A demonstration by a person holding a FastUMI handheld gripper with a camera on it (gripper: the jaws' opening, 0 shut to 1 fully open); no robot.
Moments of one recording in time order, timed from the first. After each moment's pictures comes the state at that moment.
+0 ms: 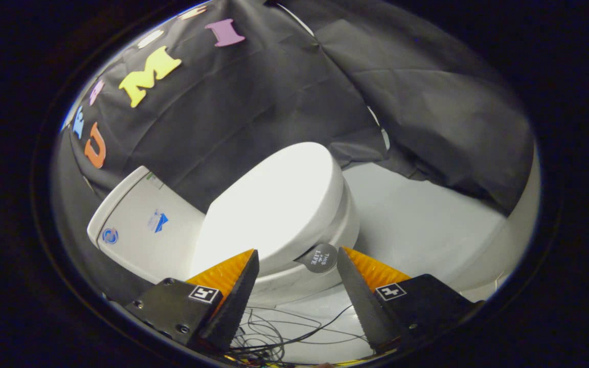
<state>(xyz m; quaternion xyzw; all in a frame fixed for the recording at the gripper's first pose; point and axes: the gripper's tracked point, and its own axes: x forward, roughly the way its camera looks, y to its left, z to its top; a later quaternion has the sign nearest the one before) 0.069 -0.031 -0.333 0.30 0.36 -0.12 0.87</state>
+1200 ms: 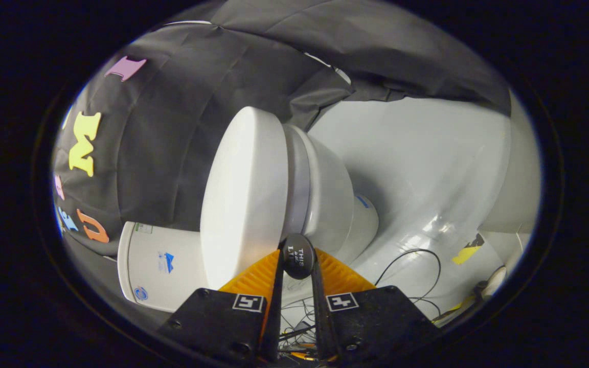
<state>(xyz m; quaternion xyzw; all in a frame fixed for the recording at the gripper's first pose) 0.086 -0.037 -0.394 0.50 0.40 -0.16 0.75</state>
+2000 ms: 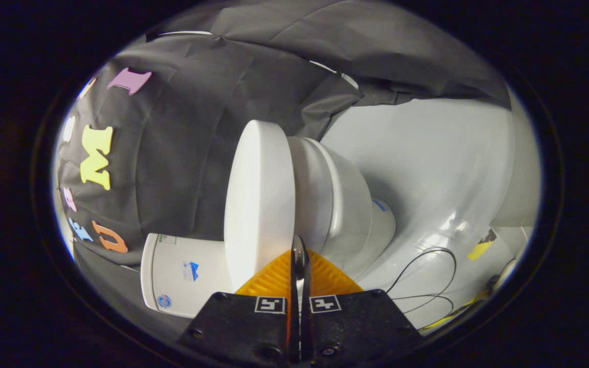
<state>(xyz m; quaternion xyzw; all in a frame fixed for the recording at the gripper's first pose) 0.097 -0.041 -0.358 0.53 0.36 -0.13 0.76</state>
